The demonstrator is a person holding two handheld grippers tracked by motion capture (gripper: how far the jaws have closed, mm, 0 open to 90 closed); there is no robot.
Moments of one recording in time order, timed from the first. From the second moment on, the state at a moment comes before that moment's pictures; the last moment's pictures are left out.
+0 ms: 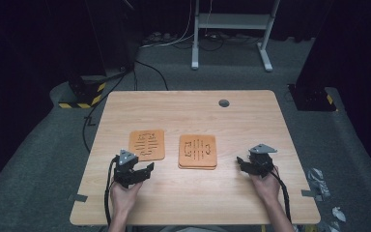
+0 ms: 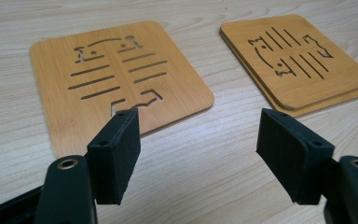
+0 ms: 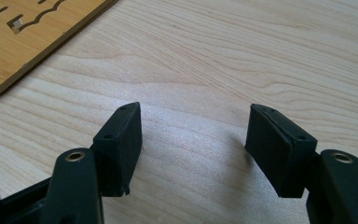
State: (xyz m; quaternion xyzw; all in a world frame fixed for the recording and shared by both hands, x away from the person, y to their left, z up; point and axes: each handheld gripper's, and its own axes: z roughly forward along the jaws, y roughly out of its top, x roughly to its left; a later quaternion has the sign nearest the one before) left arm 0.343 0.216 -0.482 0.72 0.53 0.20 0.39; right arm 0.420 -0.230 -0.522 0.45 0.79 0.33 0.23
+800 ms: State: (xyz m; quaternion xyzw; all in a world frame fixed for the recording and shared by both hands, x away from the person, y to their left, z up) left arm 0.356 0.198 -0.499 0.73 0.53 0.20 0.38; right arm 0.420 -0.230 -0.522 0.46 0.79 0.33 0.23
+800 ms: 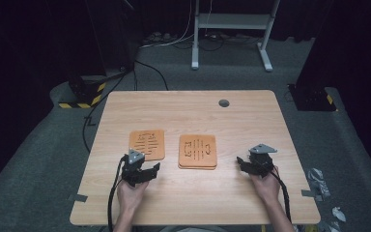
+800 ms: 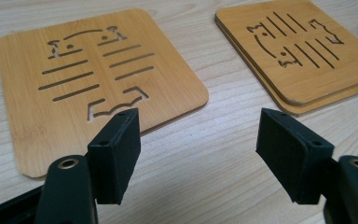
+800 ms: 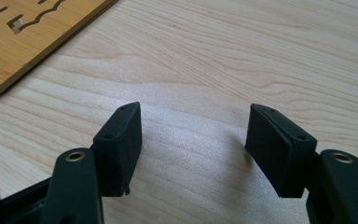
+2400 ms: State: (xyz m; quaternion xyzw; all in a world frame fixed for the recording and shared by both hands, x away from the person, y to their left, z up) left arm 0.355 0.183 -0.528 0.74 0.54 0.24 0.34; right arm 0.424 -0.234 -0.522 0.46 0.79 0.34 0.21
